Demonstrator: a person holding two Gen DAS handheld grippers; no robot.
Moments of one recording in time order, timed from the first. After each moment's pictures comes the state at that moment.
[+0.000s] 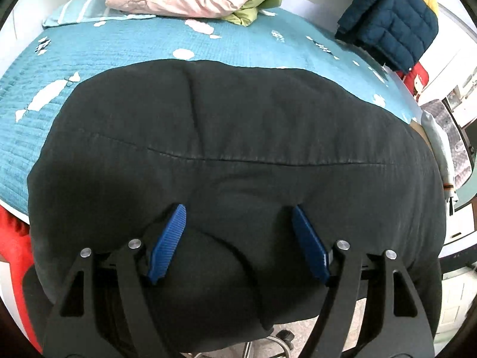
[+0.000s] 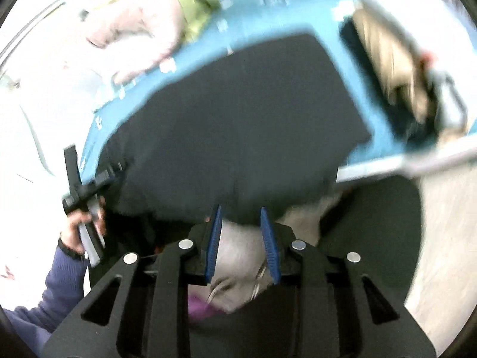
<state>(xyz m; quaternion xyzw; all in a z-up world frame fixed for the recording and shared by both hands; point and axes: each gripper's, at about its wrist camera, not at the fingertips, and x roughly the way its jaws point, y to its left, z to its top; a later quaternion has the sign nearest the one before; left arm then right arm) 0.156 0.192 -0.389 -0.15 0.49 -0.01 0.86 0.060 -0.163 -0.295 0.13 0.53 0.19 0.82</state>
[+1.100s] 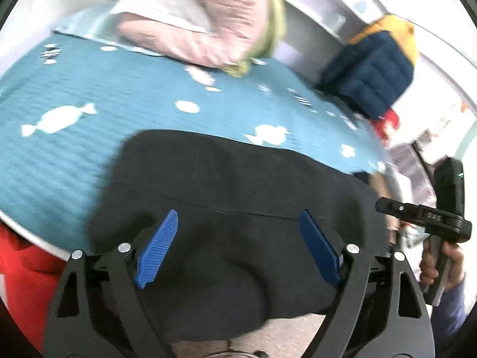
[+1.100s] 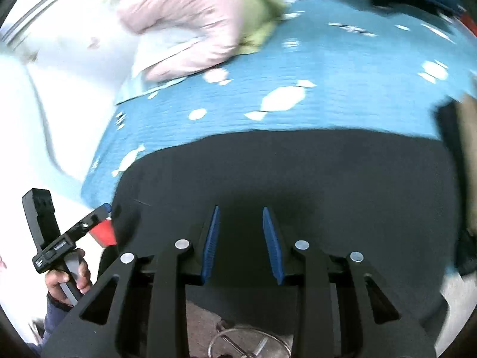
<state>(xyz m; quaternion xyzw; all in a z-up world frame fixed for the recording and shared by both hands) 0.134 0.270 -0.323 -0.22 0.41 -0.03 0.88 0.209 0.035 -0.314 0.07 0.52 0.29 0.80</state>
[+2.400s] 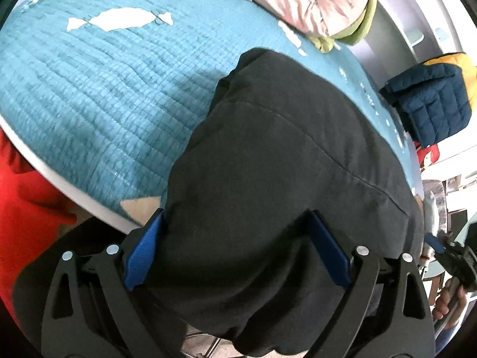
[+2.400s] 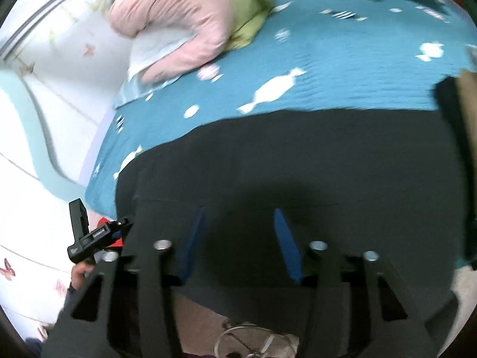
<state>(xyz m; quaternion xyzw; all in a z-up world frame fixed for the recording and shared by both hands) 0.127 0.322 -0.419 -0.33 0.48 0.05 0.81 0.204 -0.018 -0.344 0.11 0.53 0.29 0.79</state>
